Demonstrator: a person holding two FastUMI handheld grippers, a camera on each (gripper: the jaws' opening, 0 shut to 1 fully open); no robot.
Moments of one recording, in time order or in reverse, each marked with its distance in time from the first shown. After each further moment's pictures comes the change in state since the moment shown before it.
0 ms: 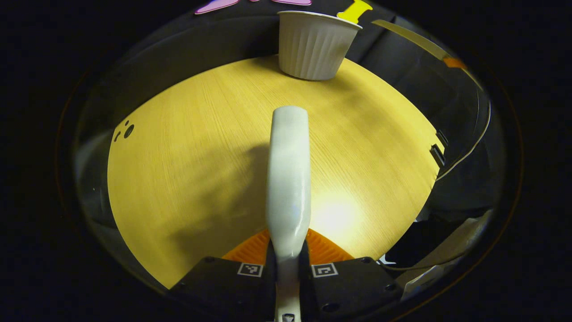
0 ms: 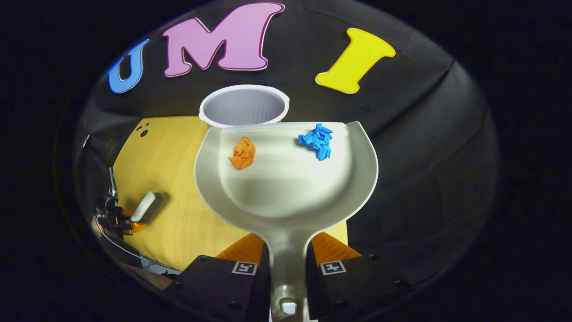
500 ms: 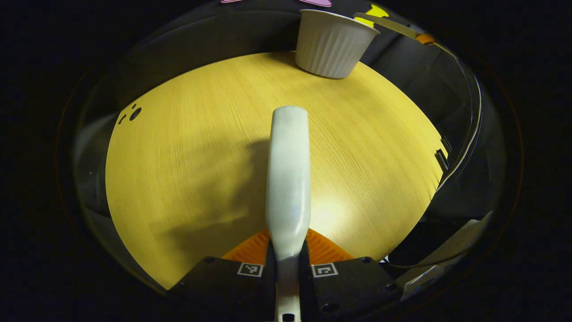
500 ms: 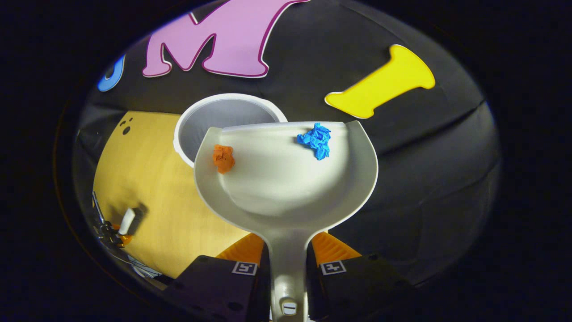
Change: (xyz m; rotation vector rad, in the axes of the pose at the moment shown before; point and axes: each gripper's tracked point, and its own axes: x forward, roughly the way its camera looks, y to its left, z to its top) left arm 0.006 0.024 -0.017 -0.073 -0.002 -0.004; right arm 0.056 0.004 0.091 -0.167 0.100 -0.093
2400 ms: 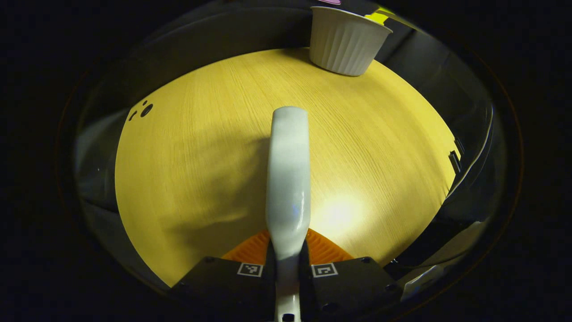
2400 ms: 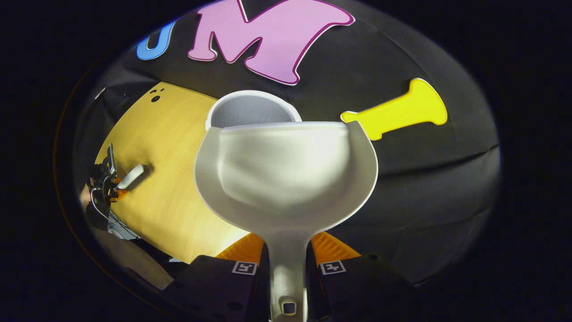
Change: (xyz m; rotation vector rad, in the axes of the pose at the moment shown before) left arm 0.006 -0.006 0.003 -0.016 0.014 0.124; right arm -0.069 -0.018 -0.029 -0.194 -0.036 0.103
